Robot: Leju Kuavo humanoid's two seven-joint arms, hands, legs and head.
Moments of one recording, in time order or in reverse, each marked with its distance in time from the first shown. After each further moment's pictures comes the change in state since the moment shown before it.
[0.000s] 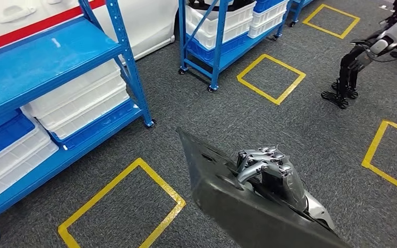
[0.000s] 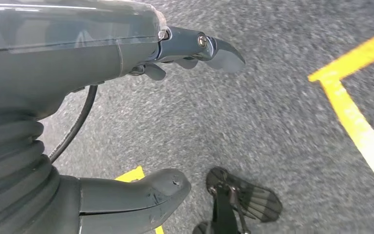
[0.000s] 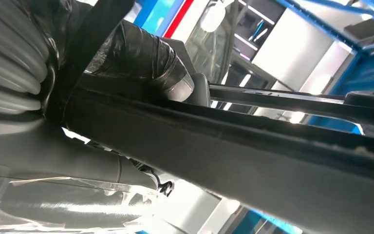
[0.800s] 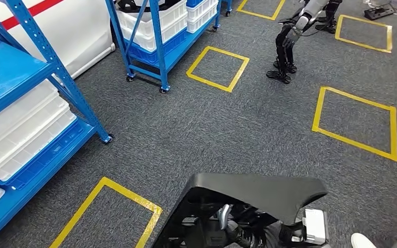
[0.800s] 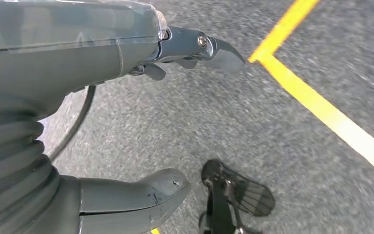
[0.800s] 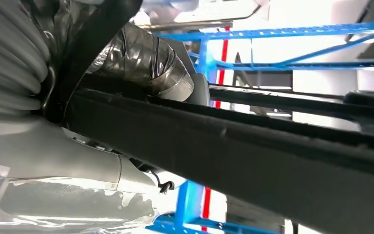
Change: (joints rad) left arm -0.011 -0.012 0.016 0.000 -0.024 -0.005 -0.020; right arm 0.146 -0.024 -0.009 0.199 -0.460 0.573 0.128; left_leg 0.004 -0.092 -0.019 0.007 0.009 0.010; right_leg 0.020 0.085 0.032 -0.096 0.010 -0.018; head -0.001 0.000
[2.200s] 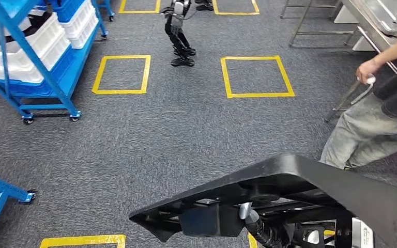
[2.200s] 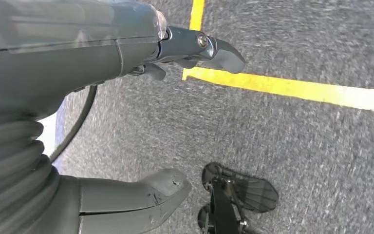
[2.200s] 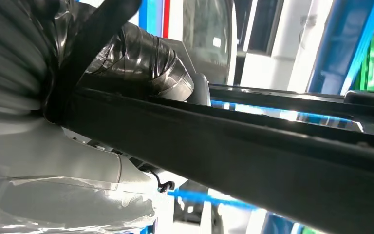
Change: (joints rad) left arm 0.004 -0.020 0.008 0.000 -0.037 -0.008 -0.020; right arm 0.017 0.091 -0.071 -0.138 -0.002 -0.084 -0.082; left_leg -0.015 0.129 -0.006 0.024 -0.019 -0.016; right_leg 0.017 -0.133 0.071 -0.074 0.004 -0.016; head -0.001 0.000
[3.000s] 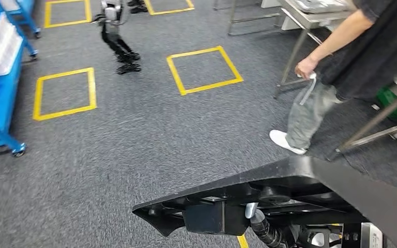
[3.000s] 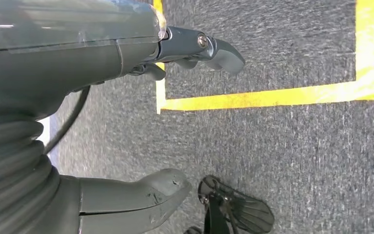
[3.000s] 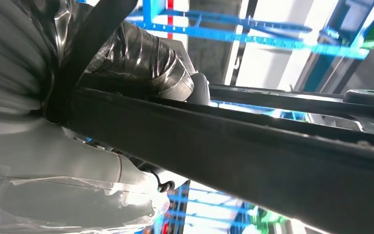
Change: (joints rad) left arm 0.005 -0.004 0.007 0.000 0.006 0.078 -0.023; right arm 0.027 0.009 -0.036 -0.019 0.025 -0.007 -0.010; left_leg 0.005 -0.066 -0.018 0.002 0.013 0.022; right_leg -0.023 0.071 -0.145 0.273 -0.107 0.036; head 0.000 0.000
